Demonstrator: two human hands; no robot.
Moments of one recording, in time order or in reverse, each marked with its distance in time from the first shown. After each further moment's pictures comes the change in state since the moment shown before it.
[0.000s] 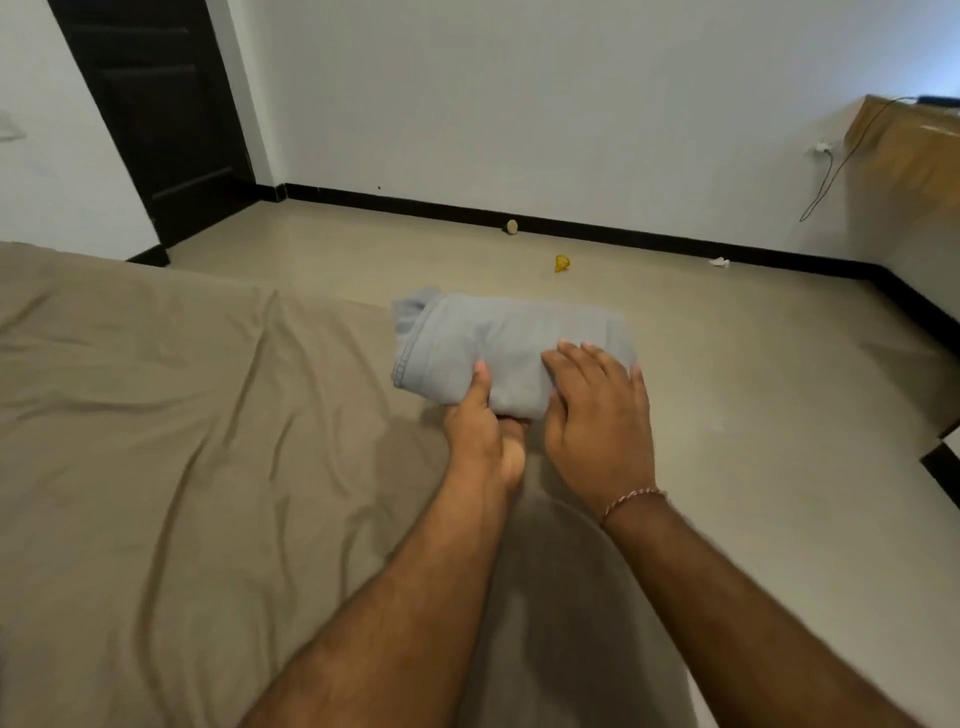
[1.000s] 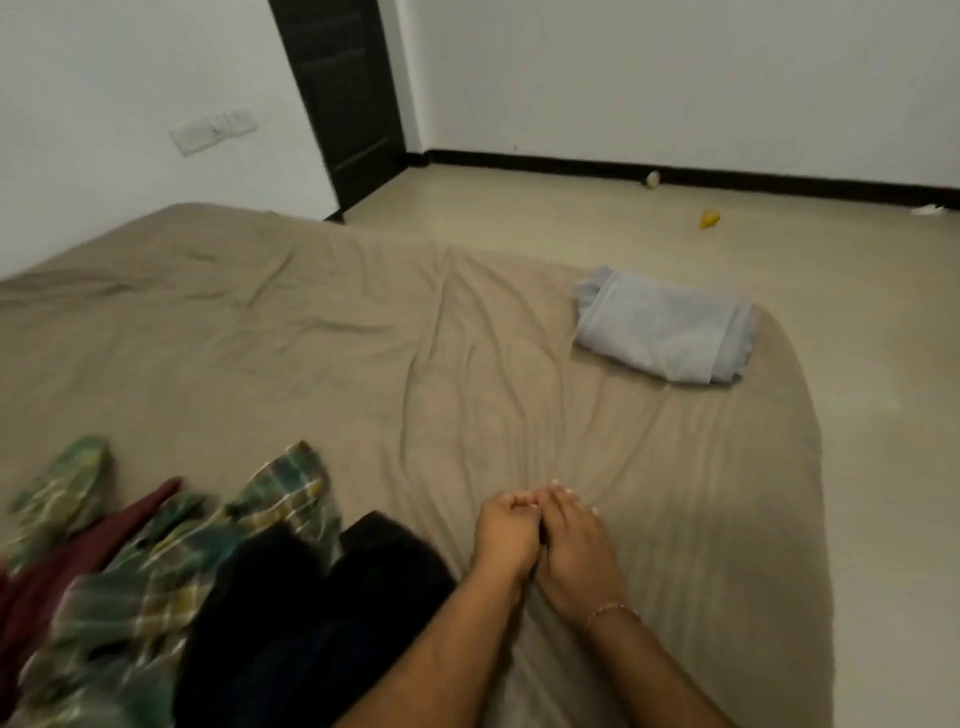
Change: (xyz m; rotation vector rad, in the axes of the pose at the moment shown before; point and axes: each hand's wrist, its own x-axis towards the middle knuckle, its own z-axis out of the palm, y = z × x) left_hand -0.200 0.091 -0.200 0.977 0.252 -0.039; right_hand -0.238 -0.158 0.050 0.256 -0.522 -0.015
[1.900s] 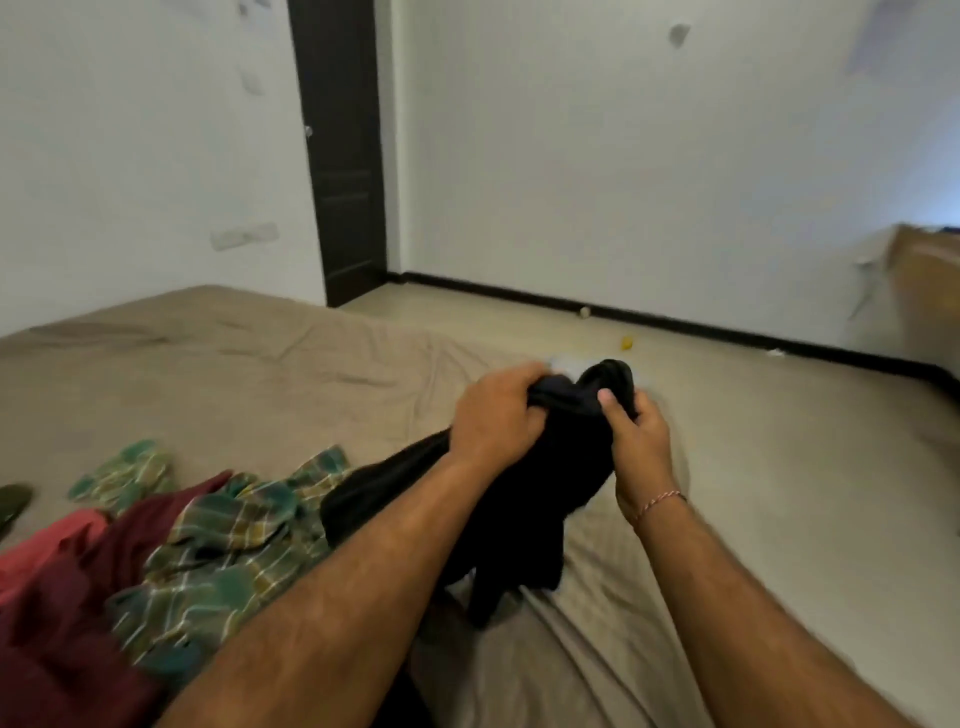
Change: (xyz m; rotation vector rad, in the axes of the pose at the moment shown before) left_hand -0.219 0.163 -0.072 0.753 0.021 1.064; right_hand -0.090 -0.118 -0.258 1.189 0.529 0.195
